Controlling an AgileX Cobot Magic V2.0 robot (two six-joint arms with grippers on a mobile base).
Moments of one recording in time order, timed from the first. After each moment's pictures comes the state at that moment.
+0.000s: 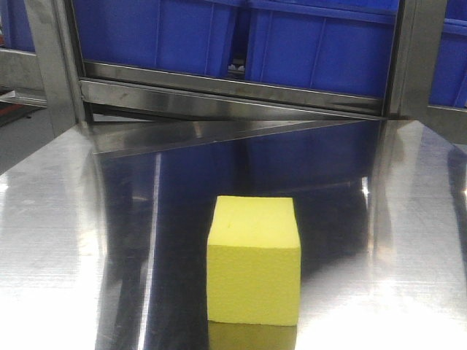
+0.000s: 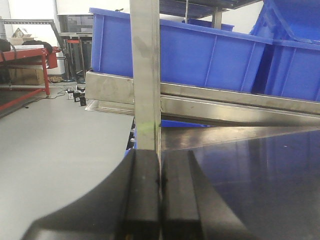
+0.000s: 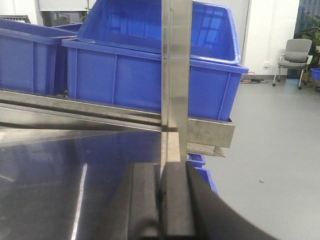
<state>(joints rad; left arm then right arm) -0.06 -0.01 0.00 0.00 0.00 -0.06 -0.02 -0.01 0.03 0.01 -0.04 0.07</state>
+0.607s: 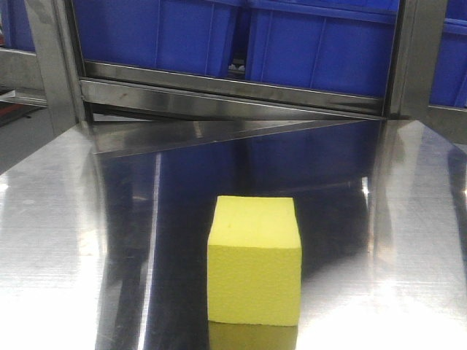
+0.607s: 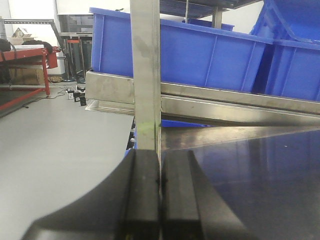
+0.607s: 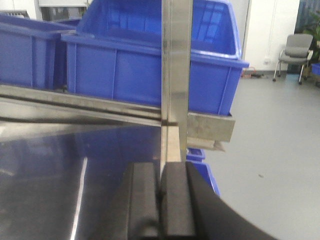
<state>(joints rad) -0.06 -0.01 0.00 0.00 0.00 -0.06 -0.02 -0.01 0.03 0.01 0.00 0.07</state>
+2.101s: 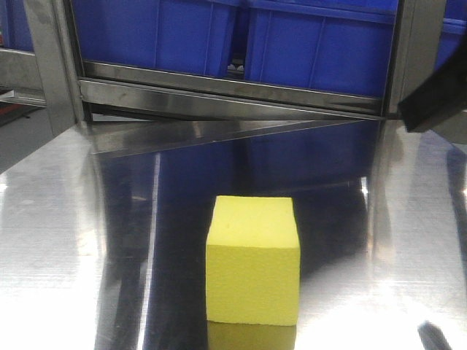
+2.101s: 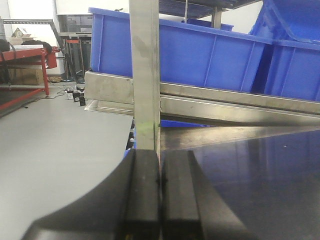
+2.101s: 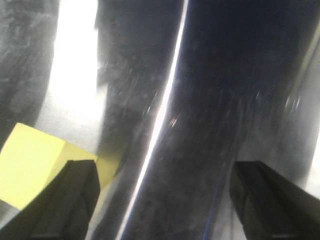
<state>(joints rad) -0.06 -0.01 0.00 0.00 0.00 -0.06 0.56 0.95 -0.62 -0.02 0.52 0.48</state>
